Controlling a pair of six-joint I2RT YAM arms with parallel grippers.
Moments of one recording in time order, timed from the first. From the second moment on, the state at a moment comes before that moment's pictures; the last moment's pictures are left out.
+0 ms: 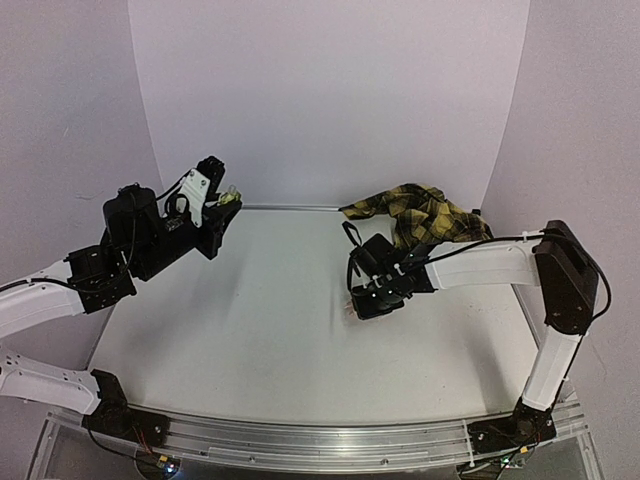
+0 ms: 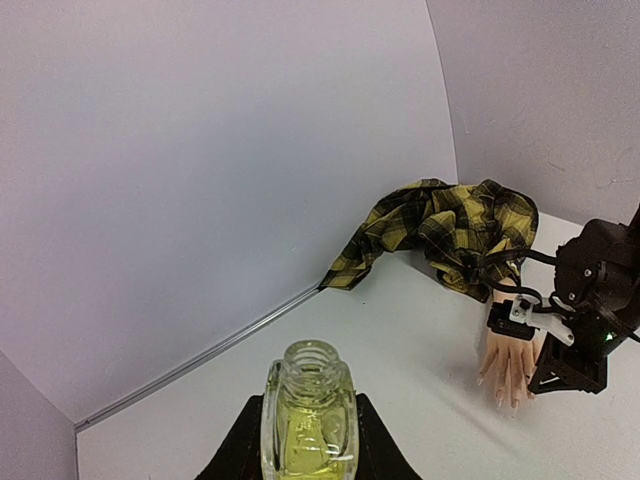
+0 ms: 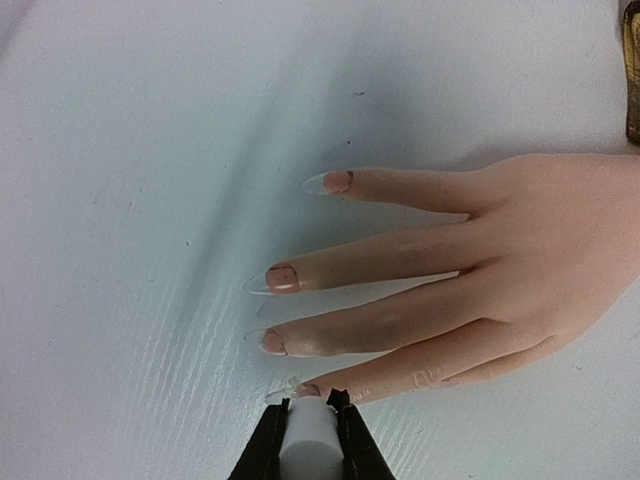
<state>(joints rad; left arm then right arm) -0.89 1.02 0.87 0.10 -0.29 0.25 0.85 1.85 1.22 -0.46 0.14 0.44</state>
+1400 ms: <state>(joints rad) -0.89 1.02 0.87 0.10 -0.29 0.26 0.87 1.84 1.24 -0.46 0.09 0.45</state>
